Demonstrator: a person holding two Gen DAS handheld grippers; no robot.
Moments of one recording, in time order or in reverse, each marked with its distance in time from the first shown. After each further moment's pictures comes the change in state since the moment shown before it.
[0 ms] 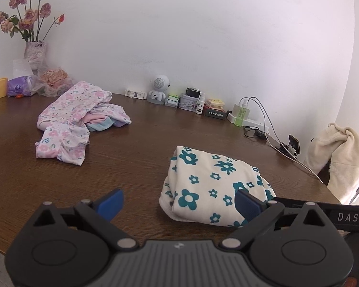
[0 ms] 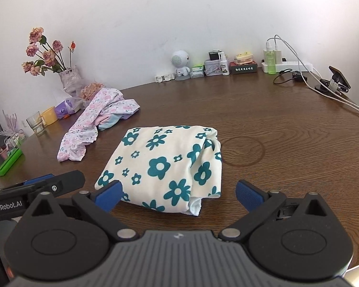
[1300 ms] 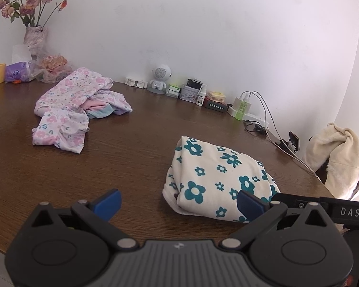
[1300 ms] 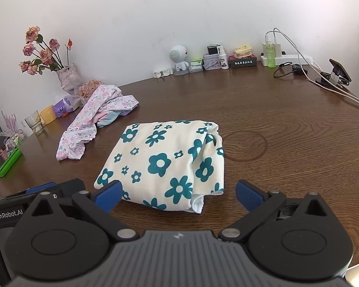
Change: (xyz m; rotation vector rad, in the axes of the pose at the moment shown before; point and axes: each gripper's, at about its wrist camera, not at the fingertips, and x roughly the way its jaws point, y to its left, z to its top) left arm 0.017 0.017 0.002 -0.044 0.061 -0.038; right arm 0.009 -0.004 0.004 0.018 0.031 -0.003
